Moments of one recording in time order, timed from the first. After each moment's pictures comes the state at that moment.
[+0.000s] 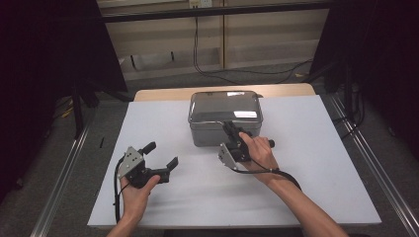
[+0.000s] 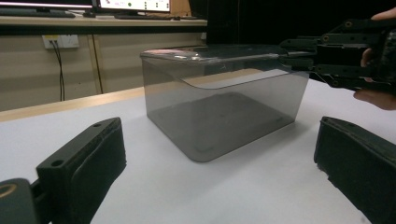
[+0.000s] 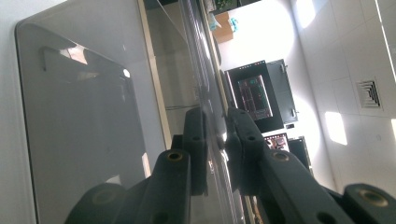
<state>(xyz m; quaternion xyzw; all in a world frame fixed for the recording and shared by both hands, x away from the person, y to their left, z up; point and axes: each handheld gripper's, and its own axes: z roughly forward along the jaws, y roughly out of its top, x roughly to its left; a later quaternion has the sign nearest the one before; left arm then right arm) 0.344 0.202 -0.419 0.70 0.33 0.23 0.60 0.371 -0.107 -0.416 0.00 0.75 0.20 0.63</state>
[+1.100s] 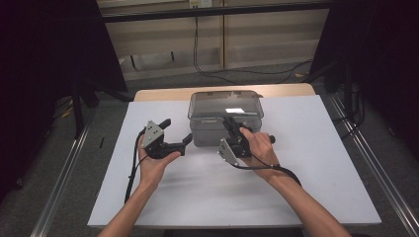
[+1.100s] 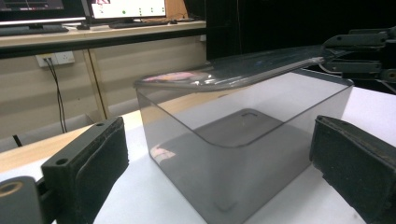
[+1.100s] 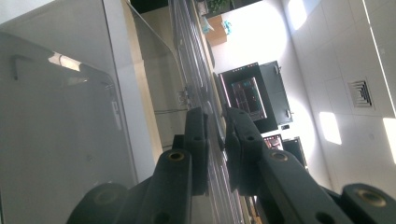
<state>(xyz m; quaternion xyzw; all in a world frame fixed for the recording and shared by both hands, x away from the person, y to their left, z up) 0.415 0.158 -0.408 0.71 0.29 0.26 0.59 0.376 -0.108 -0.402 0.00 0.74 0.21 0.64</state>
